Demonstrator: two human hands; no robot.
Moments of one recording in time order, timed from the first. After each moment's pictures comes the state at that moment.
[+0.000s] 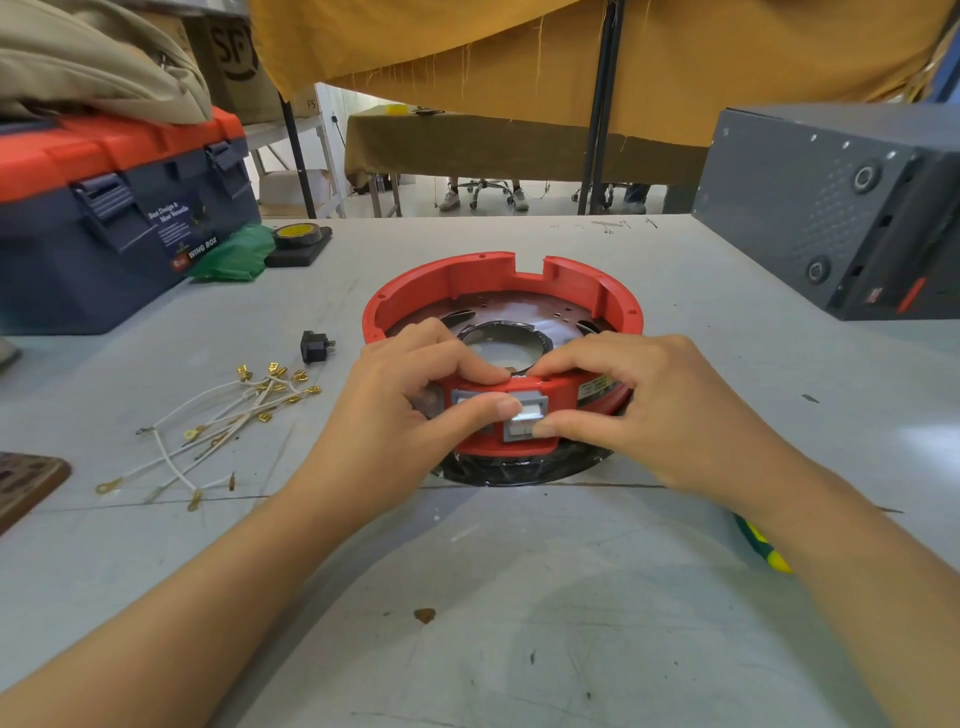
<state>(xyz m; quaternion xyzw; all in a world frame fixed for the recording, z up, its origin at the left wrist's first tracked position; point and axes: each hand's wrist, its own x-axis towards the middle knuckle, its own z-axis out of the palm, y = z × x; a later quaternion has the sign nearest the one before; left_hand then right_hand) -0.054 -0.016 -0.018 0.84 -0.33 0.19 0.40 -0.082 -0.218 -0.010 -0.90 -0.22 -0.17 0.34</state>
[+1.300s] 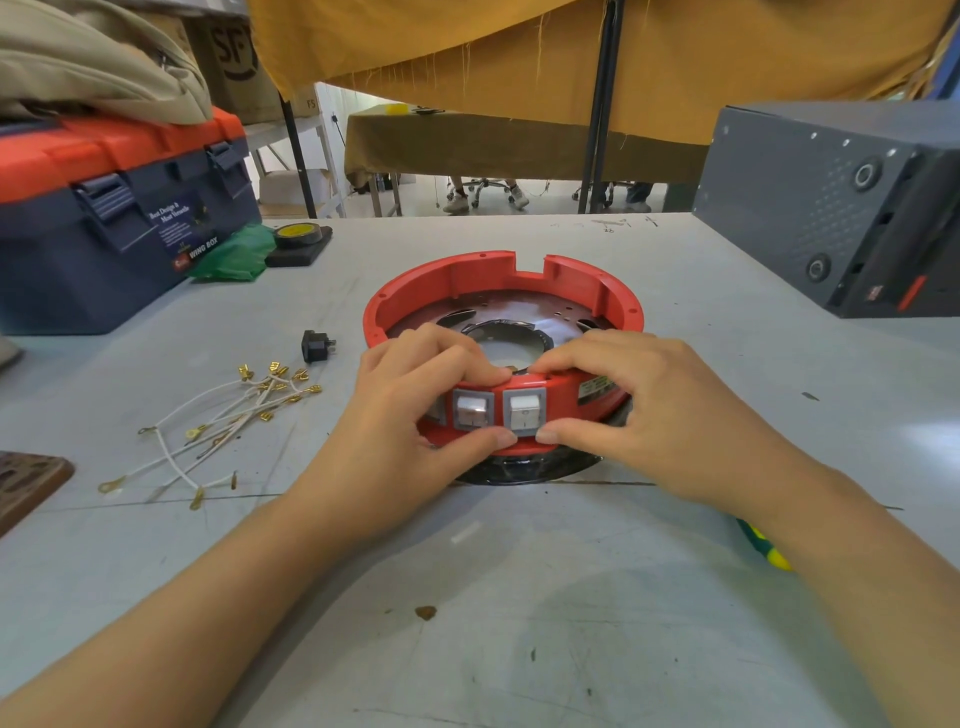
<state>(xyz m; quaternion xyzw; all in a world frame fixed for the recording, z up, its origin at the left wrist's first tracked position) -0.059 -0.010 -0.026 0.86 -0.35 0.21 0.31 -0.085 -0.218 -0.010 -0.93 -0.20 -0.16 0.27</state>
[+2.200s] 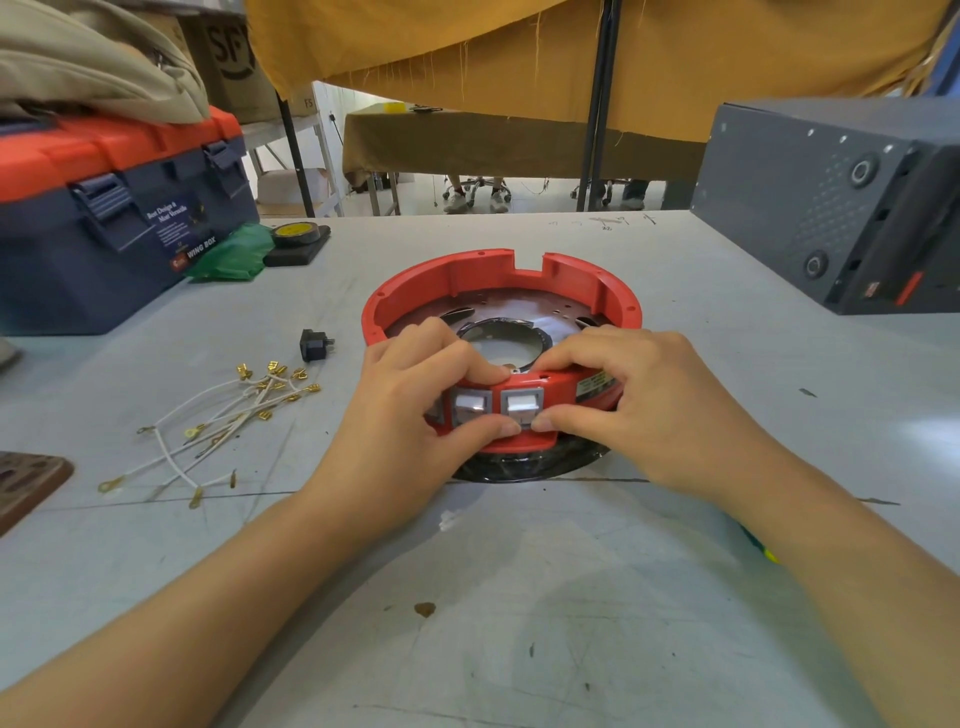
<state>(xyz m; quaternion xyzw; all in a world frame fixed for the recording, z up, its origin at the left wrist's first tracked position) -0.058 -0.018 -0.026 0.84 -0.35 0.26 0.31 -0.082 -0.214 -0.011 -0.92 -0.19 -0.16 0.31</state>
